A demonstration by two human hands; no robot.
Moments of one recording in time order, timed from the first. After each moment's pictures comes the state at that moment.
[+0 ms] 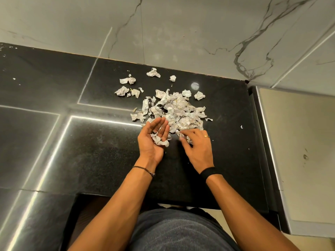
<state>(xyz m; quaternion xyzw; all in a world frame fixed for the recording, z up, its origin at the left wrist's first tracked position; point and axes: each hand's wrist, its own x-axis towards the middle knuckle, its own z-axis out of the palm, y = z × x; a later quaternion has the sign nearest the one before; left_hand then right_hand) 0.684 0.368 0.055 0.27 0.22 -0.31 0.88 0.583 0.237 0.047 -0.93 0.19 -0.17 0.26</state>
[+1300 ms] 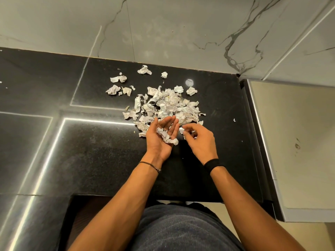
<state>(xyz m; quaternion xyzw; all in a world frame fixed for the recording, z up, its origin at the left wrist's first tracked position) 0.666 0.336 0.058 0.27 0.20 -0.40 0.85 0.571 0.223 0.077 -0.86 0.29 -0.13 0.39</state>
